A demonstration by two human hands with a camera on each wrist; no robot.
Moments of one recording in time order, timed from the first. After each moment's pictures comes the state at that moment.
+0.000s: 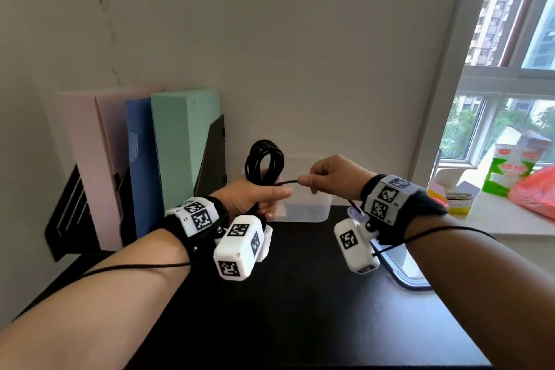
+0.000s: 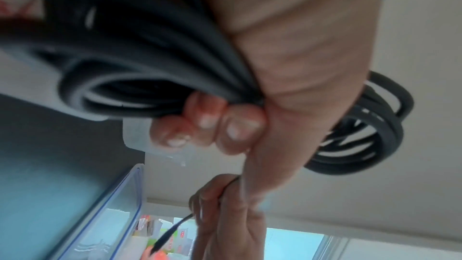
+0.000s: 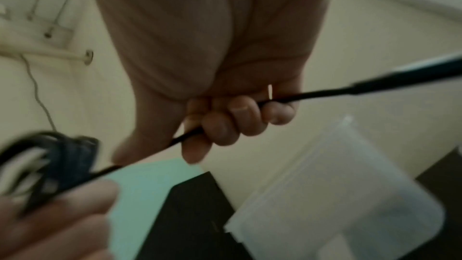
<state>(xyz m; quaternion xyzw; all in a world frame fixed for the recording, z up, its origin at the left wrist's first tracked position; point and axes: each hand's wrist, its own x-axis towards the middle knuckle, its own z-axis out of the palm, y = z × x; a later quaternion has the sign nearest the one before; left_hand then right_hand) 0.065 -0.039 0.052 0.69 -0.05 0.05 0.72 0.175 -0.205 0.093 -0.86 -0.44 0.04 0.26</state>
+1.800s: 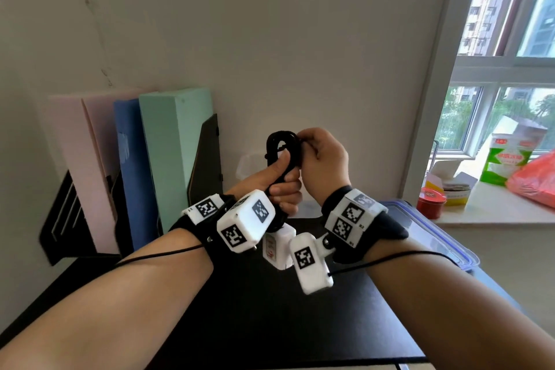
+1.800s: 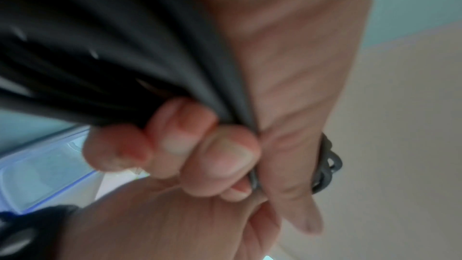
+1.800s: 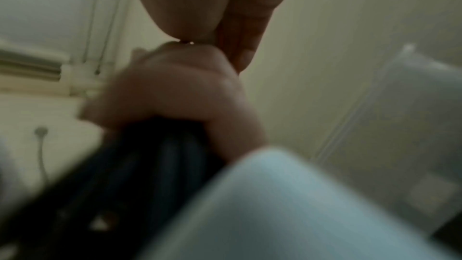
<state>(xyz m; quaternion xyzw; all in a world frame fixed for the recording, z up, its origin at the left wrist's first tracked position) 0.083 -0.066 0.058 0.50 -0.16 -0.12 0.84 0.137 -0.175 0.078 -0.70 -0.31 -0.20 0.61</state>
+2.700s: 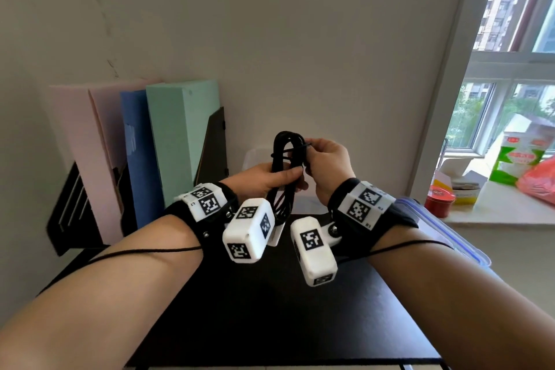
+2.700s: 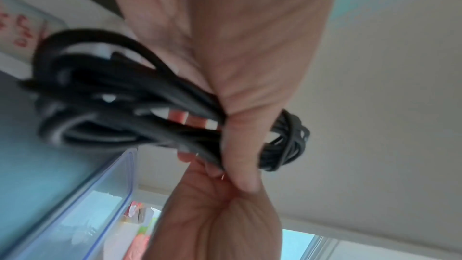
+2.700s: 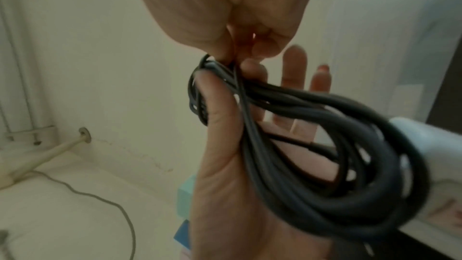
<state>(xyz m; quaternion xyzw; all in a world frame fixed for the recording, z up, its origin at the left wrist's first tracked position) 0.083 -0.043 0.062 0.73 -0.01 0.00 0.68 0.138 -0.163 0.078 -0.62 -0.19 0.06 0.76</state>
